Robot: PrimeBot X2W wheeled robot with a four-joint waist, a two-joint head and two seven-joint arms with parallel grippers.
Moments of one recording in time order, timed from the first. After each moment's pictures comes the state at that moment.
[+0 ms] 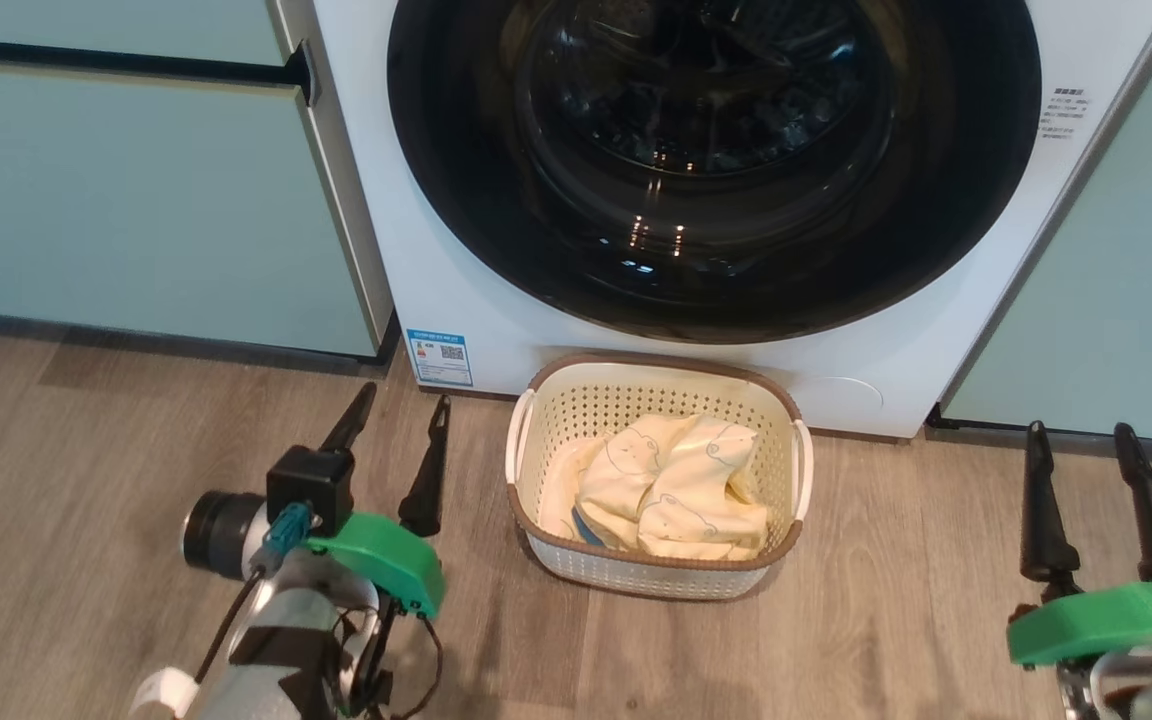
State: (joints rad) left arm -0.21 0.04 -0.10 0.33 -0.08 -0.02 -0.25; right arm -0.05 -0.03 -0.03 0.15 0.10 0.13 -0.25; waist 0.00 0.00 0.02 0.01
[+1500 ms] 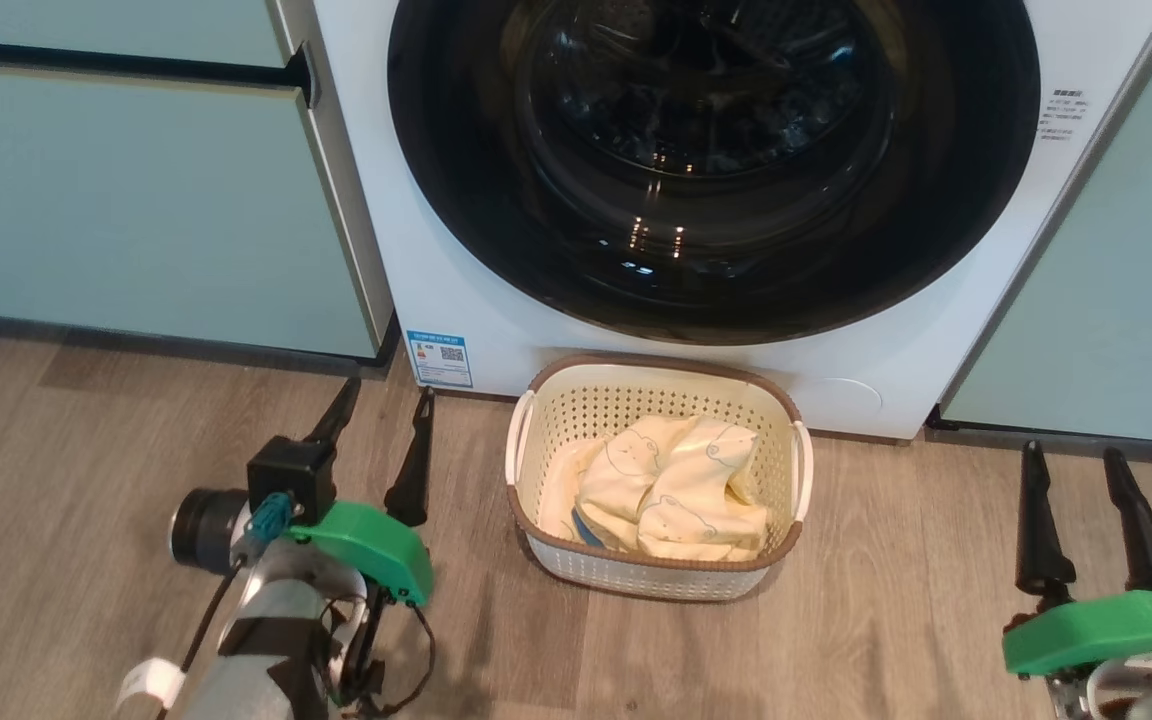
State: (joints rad) left arm -0.23 0.04 -0.06 0.36 -0.10 -0.03 -0.25; right arm -0.05 -0.03 -0.02 0.21 0.19 0.13 -0.25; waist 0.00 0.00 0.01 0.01
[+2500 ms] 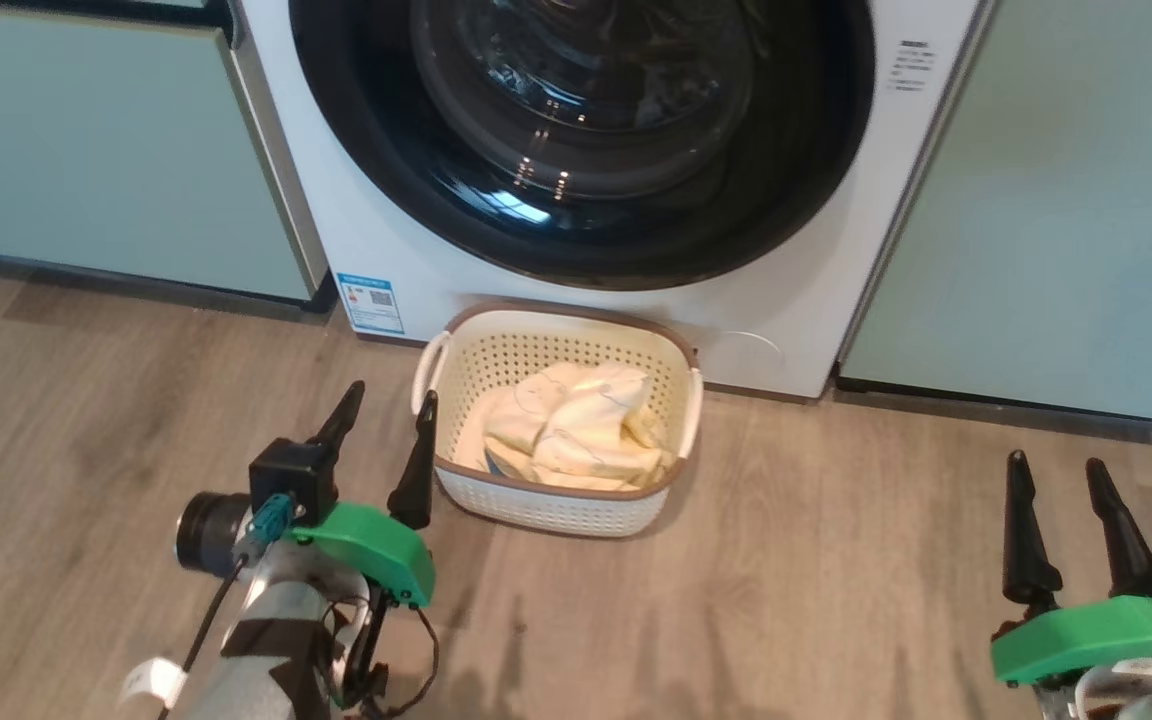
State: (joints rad) left arm -0.23 0.04 -0.07 0.37 -0.12 -0.03 -0.25; right arm -0.05 -0.03 0.00 0.23 0.23 0.13 -0.25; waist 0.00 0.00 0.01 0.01
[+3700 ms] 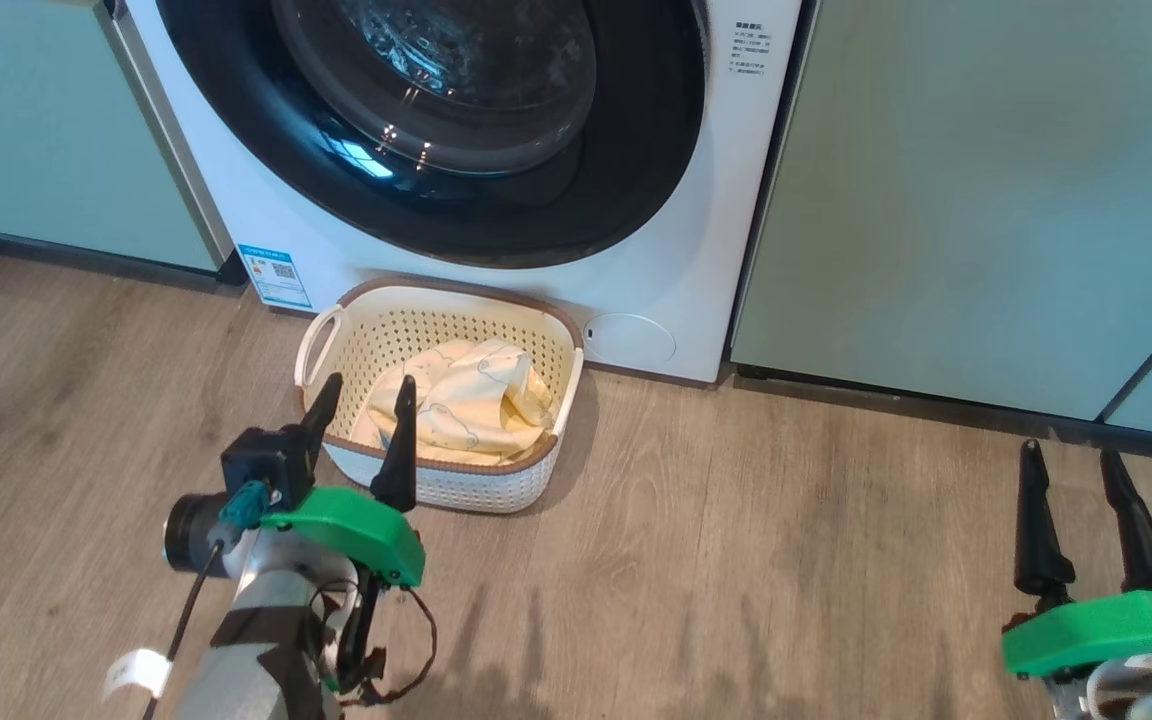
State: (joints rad) left arm -0.25 0.03 -0.05 0.40 -0.18 -0.05 -0.25; right arm -0.05 -0.04 -0.01 0.21 0.24 0.13 -0.25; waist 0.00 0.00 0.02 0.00
